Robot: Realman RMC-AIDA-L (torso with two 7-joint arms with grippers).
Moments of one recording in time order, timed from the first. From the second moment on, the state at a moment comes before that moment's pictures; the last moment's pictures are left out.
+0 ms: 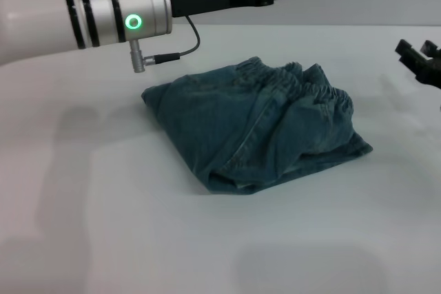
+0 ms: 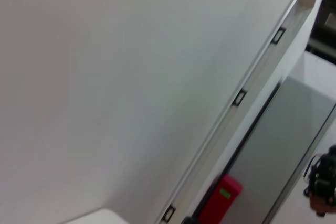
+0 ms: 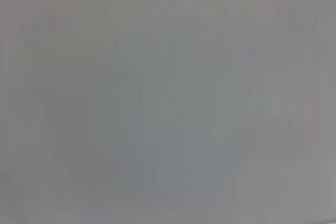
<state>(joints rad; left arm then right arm) -0.82 -2.07 1.14 0.62 1.42 1.27 -1.86 0.51 2.07 -0.65 -0.29 -1.25 -0.95 1.02</state>
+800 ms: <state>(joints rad) -0.64 -2.06 1.13 0.63 1.19 1.28 -1.71 0.51 2.07 -0.94 -0.31 -1.26 -1.32 0.98</state>
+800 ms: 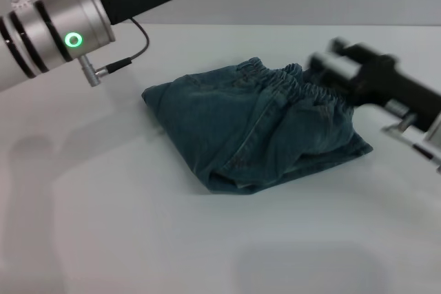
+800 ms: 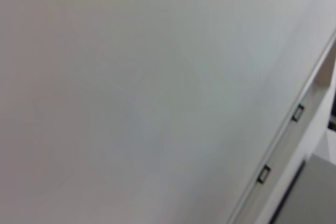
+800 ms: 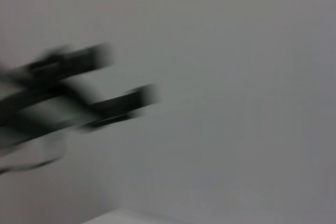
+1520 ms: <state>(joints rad) -0.62 -2.07 1.13 0.61 1.13 1.26 -1.68 0.50 2.08 -1.20 -0.32 -1.47 -1.40 1.01</state>
